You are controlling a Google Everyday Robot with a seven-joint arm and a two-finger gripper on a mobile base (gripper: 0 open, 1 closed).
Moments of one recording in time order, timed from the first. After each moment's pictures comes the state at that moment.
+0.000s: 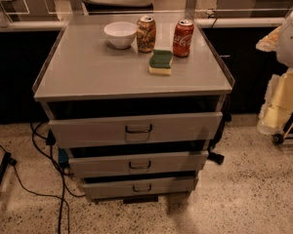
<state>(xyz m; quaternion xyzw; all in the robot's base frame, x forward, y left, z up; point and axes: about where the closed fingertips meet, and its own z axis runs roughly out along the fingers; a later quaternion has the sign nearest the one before) 0.438 -0.217 0.976 -0.60 0.78 -0.03 0.16</state>
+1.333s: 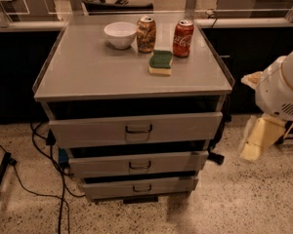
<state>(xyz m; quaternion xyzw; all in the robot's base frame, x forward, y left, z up) 0.434 -0.209 0.895 -0.60 0.78 -0.02 0.19</state>
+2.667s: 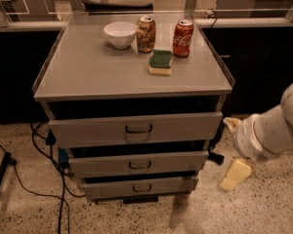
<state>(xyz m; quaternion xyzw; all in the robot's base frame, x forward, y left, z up) 0.442 -0.209 0.758 -0.59 0.78 0.03 0.21</state>
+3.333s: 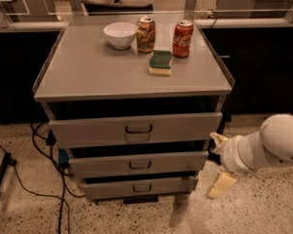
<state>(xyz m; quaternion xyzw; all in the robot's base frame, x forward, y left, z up) 0.462 -0.199 0.666 -0.62 0.74 0.05 0.25</state>
